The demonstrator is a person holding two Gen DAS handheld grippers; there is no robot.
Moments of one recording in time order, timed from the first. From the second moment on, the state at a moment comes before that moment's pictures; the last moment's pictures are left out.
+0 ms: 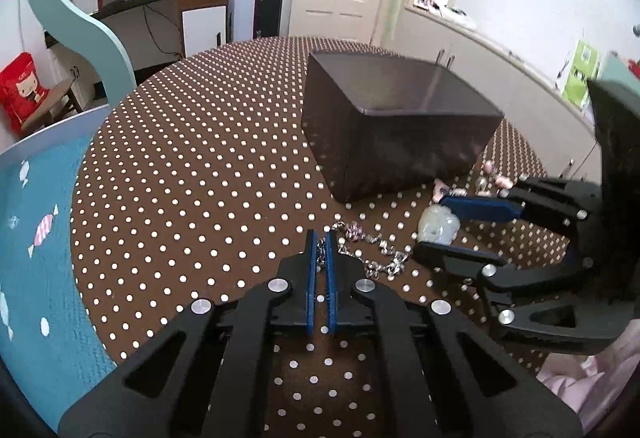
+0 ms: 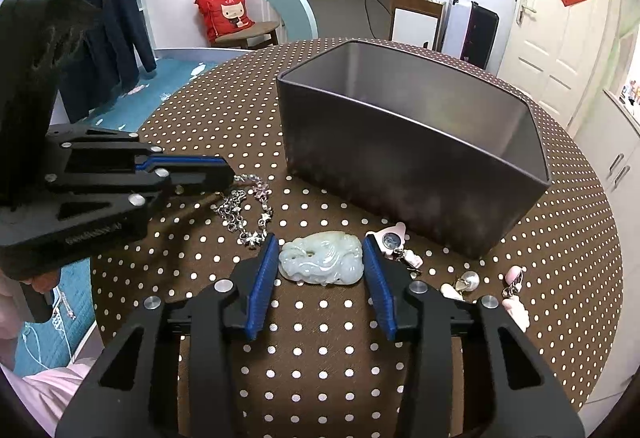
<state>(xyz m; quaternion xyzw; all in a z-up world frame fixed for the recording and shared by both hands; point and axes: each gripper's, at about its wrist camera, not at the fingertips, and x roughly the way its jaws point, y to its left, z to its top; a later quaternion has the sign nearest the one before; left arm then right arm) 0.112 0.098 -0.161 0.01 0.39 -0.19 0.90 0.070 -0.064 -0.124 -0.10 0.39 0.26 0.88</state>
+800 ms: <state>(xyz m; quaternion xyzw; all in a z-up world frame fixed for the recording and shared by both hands) 0.111 0.114 -0.130 0.01 0.40 -0.19 0.90 0.066 -0.103 -0.063 -0.05 0.31 0.26 0.91</state>
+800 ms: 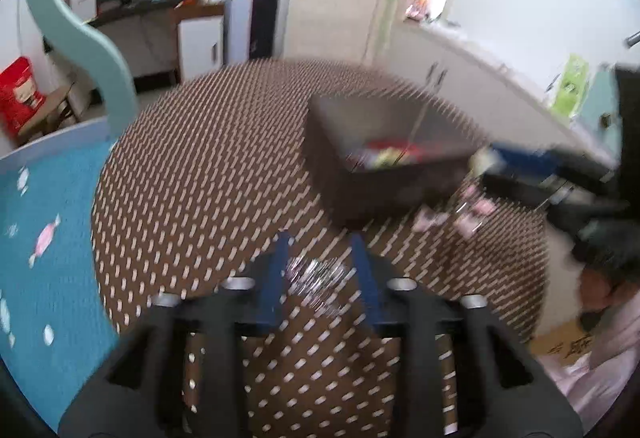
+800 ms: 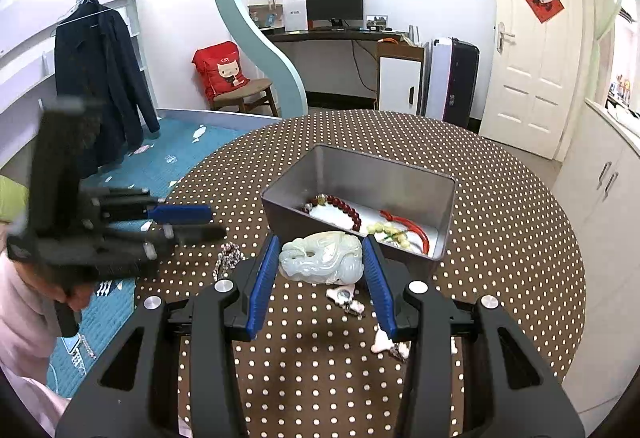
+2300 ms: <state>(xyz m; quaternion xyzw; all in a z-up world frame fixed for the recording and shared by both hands) 0.131 0.082 -0.010 -0.01 0.25 -0.22 0.94 0.099 -0.129 -0.013 -0.04 0.25 0.24 0.94</state>
